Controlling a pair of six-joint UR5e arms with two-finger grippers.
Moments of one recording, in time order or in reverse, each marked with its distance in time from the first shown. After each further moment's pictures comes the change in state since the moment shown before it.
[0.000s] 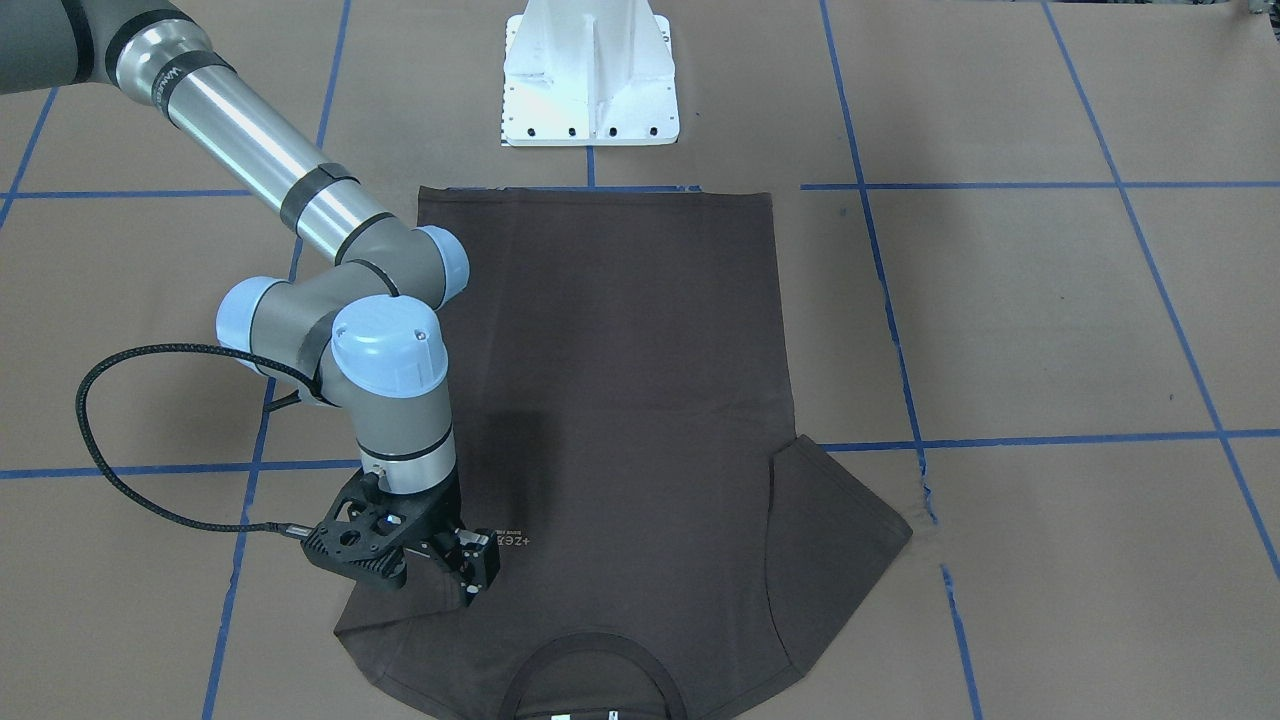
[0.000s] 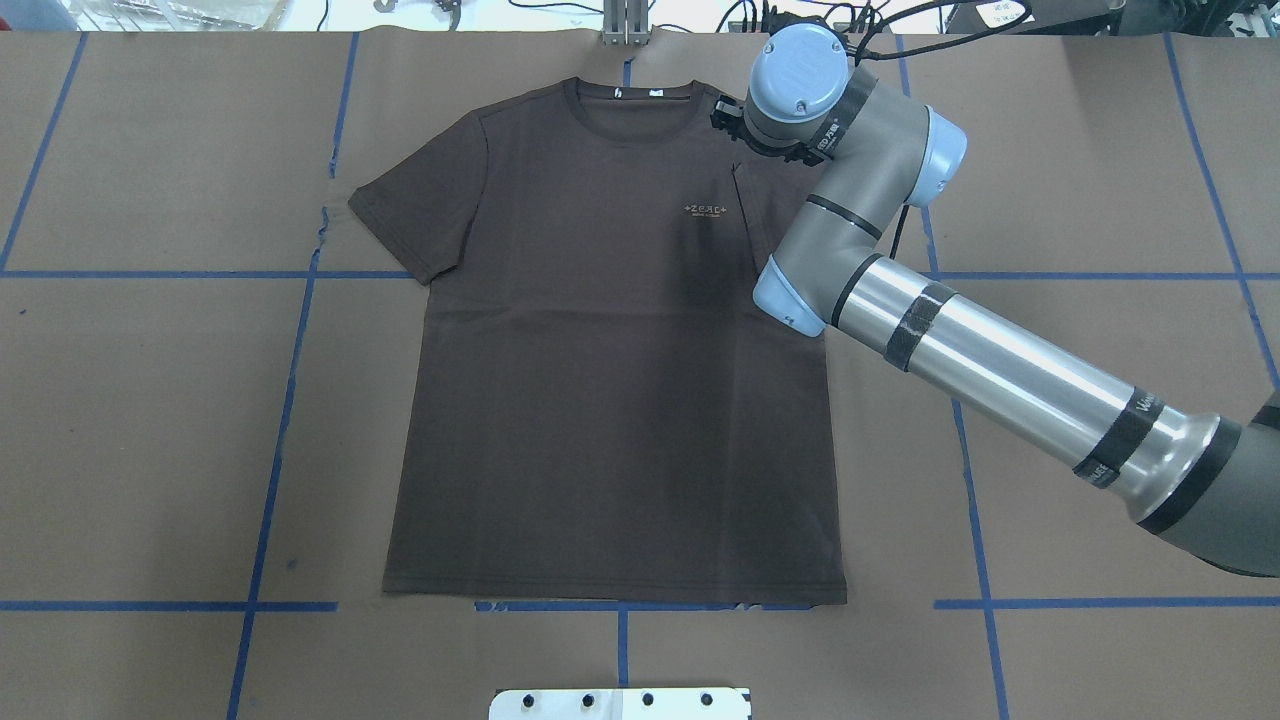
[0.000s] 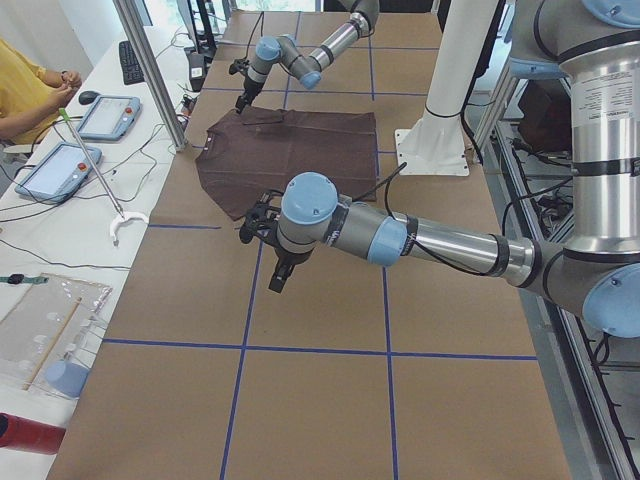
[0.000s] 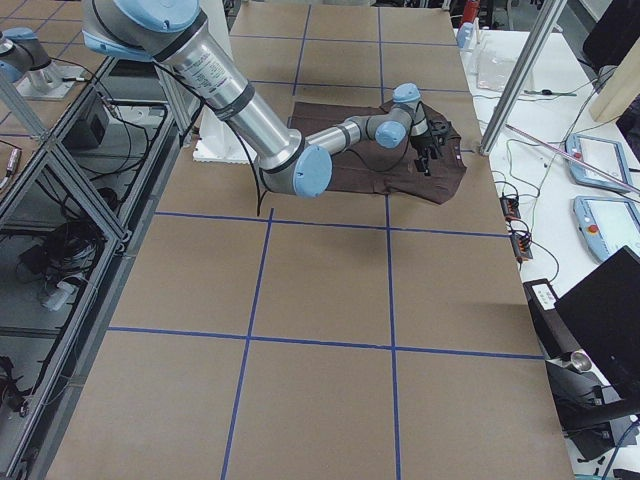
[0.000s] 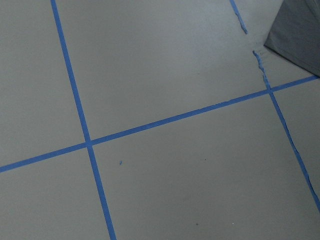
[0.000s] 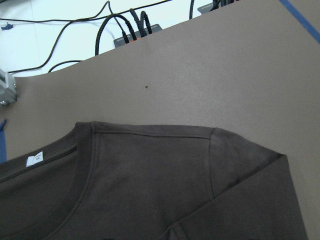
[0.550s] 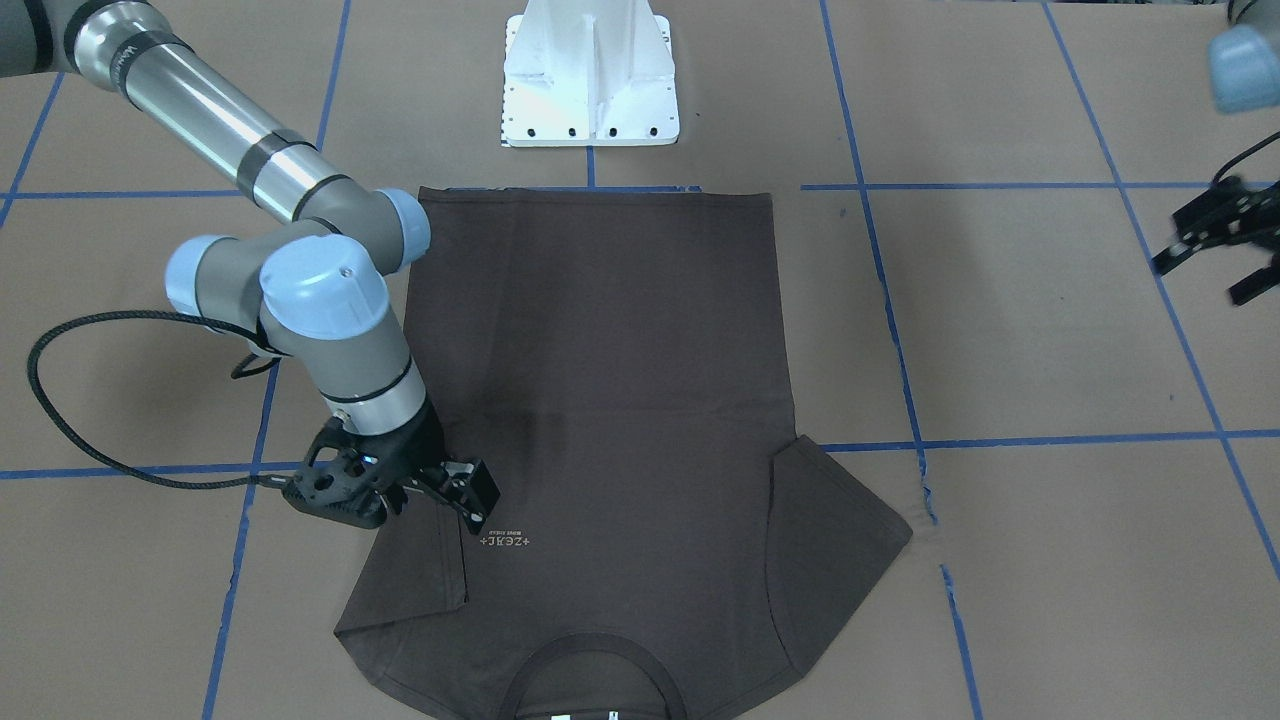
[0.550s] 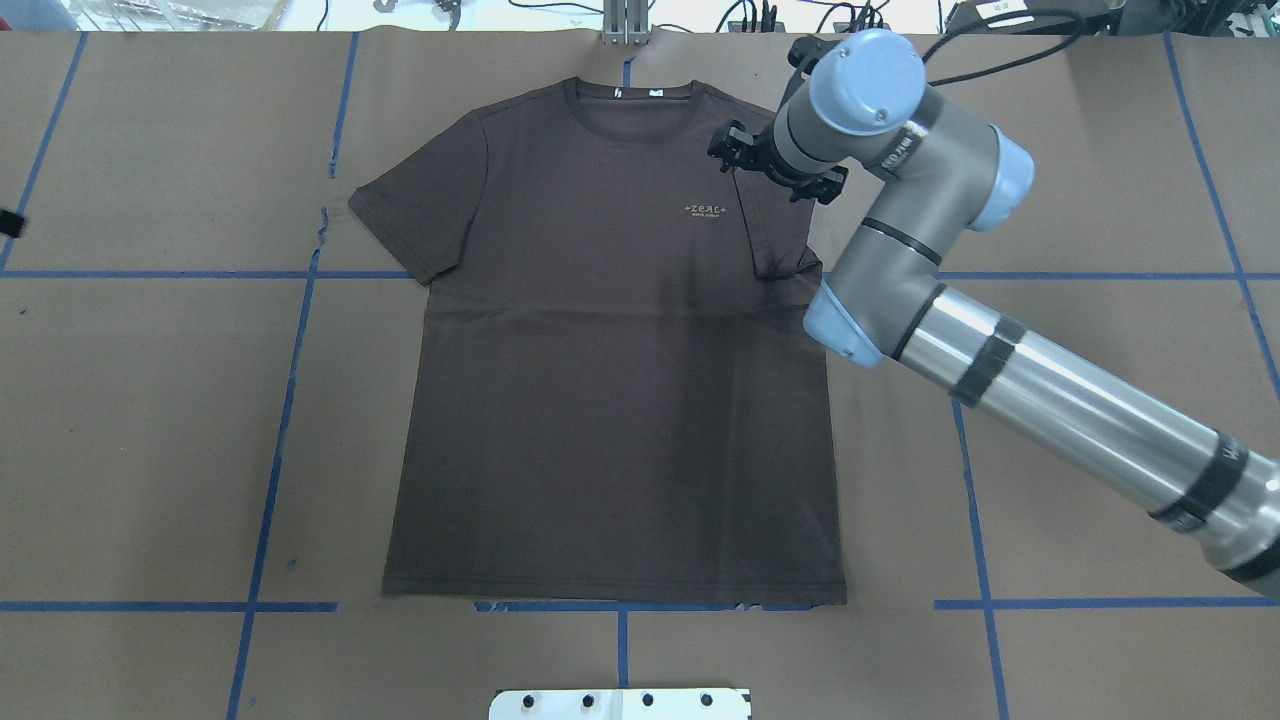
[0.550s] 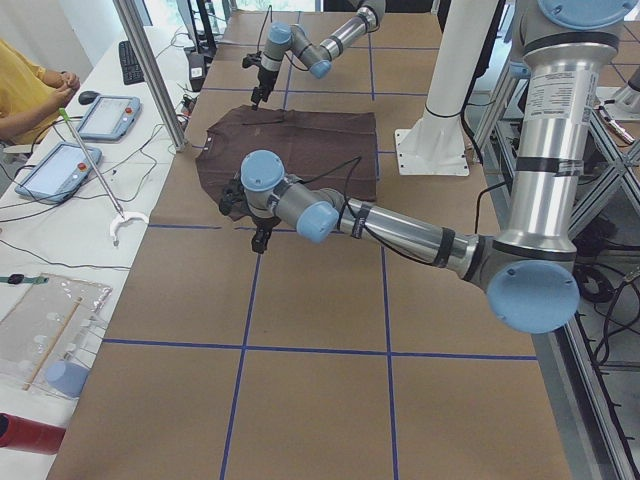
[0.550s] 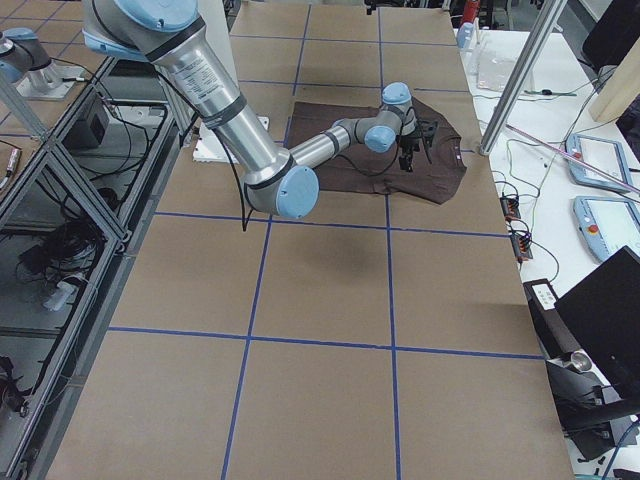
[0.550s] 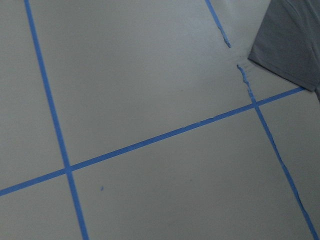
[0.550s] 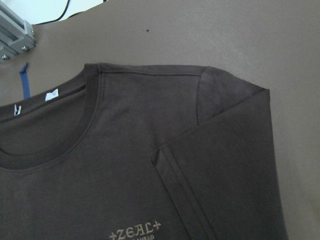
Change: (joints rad) left arm 0.326 -0.263 0.175 -0.136 0.067 -0.514; right arm 0.009 -0.182 0.266 0.007 0.179 -0.004
